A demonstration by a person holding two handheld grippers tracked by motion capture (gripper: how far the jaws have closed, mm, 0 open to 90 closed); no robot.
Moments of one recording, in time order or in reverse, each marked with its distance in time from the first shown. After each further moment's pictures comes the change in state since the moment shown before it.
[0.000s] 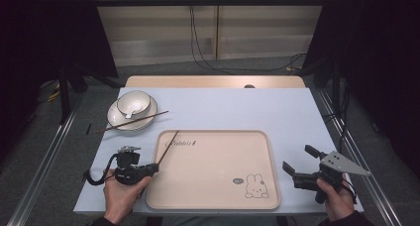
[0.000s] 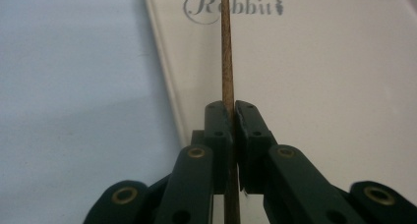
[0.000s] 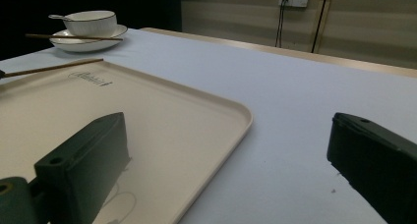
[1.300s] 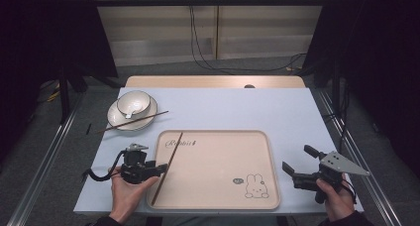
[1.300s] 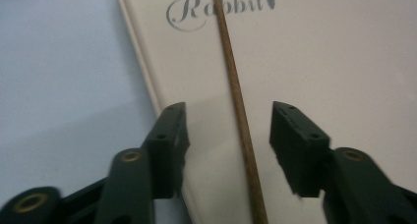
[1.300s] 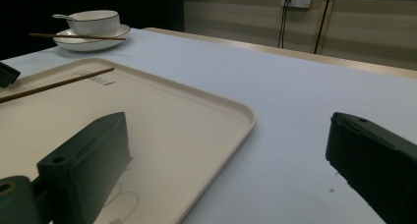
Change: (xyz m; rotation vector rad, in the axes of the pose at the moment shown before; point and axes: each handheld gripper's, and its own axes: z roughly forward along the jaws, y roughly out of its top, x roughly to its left) left arm -0.003 0.006 0.007 -0.004 -0.029 0.158; right arm 0.001 0.000 0.000 0.001 0.014 -0.002
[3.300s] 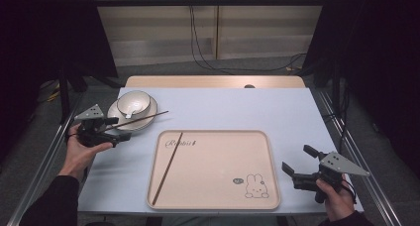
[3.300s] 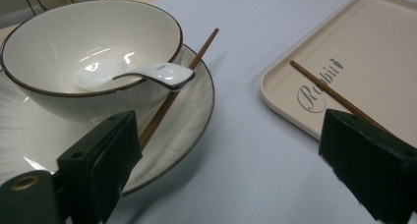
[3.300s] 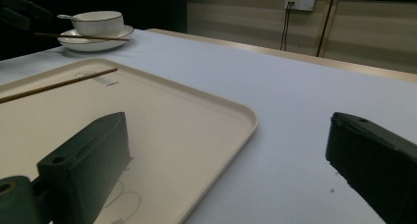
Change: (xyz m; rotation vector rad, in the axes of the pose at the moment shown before) left arm 0.165 0.069 -0.024 -0.194 -0.149 0.421; right arm 0.001 0.000 0.000 -0.010 0.006 -0.011
